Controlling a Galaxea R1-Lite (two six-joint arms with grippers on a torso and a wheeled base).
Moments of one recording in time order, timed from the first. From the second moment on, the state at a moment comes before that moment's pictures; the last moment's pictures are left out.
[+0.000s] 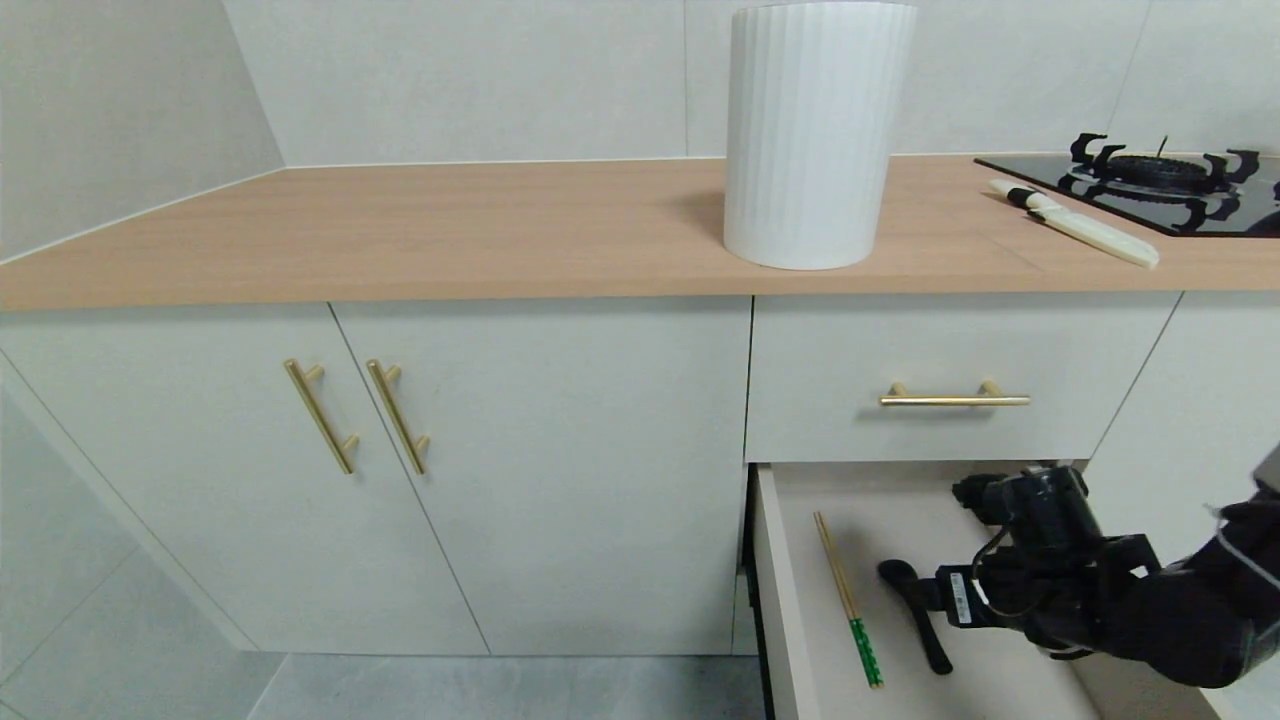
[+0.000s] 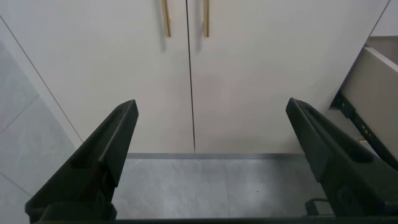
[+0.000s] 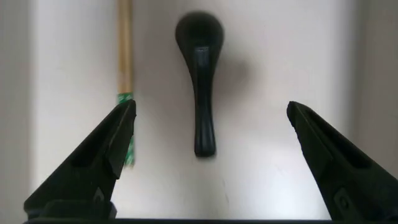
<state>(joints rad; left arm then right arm) 0.00 0.00 0.00 0.00 0.00 0.00 0.32 1.95 -0.55 -0.56 -0.20 0.21</state>
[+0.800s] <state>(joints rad) 0.00 0.00 0.00 0.00 0.00 0.00 0.46 1.37 -0.74 0.12 -0.17 0.21</state>
